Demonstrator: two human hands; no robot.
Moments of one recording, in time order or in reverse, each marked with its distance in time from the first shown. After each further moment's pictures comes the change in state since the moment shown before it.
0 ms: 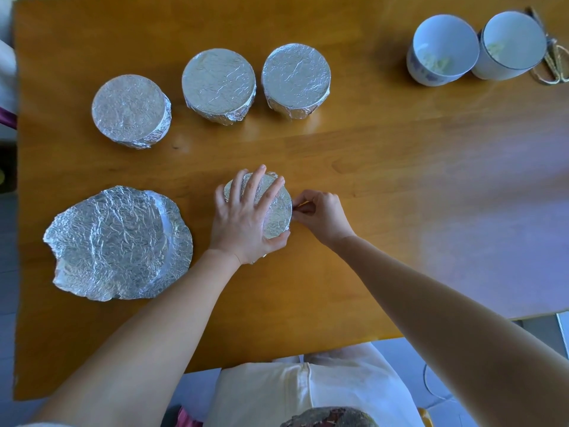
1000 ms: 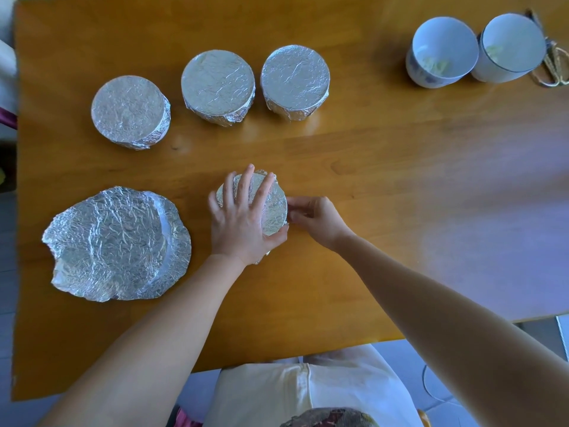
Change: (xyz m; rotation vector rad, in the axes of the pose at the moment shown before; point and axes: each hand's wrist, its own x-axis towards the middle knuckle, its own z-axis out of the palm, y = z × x) left_hand -0.001 0.010 0.002 -0.026 0.015 -0.167; right_hand 0.001 0.007 0.001 0.166 -0.196 0.080
